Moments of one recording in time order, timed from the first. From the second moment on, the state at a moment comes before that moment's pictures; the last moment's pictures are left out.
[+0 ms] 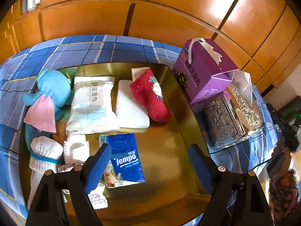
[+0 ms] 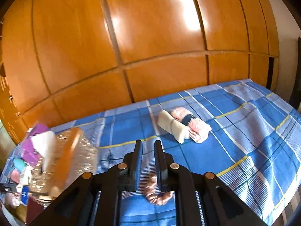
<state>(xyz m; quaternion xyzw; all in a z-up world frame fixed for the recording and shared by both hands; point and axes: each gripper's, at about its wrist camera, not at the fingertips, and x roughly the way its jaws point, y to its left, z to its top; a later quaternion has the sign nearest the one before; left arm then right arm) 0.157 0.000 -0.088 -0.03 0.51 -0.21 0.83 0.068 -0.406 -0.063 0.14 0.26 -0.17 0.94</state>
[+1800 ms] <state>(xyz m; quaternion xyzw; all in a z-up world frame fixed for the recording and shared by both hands) 0.143 -0.003 -0.079 -0.06 0.50 -0.24 0.83 0.093 -0.413 -0.116 0.17 0.43 -0.19 0.87</state>
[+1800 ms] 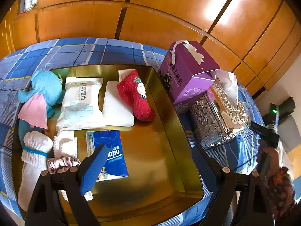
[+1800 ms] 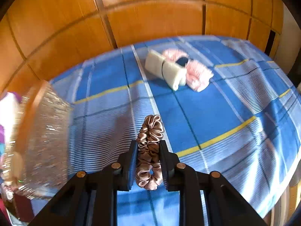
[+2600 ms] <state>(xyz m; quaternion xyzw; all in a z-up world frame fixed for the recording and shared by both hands) 0.155 0.076 -0.045 -0.13 0.44 -0.17 0.87 0.145 -0.126 -0.085 0.10 0.43 0.18 0.88</state>
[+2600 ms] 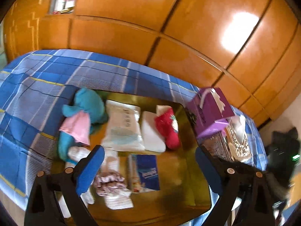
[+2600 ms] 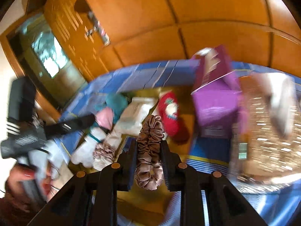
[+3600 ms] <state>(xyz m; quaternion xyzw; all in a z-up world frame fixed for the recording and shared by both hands) 0.140 -0.118 0.011 -0.07 0.46 -0.39 0.79 0.049 -0.368 -0.066 0.23 0.30 -0.08 0.92</state>
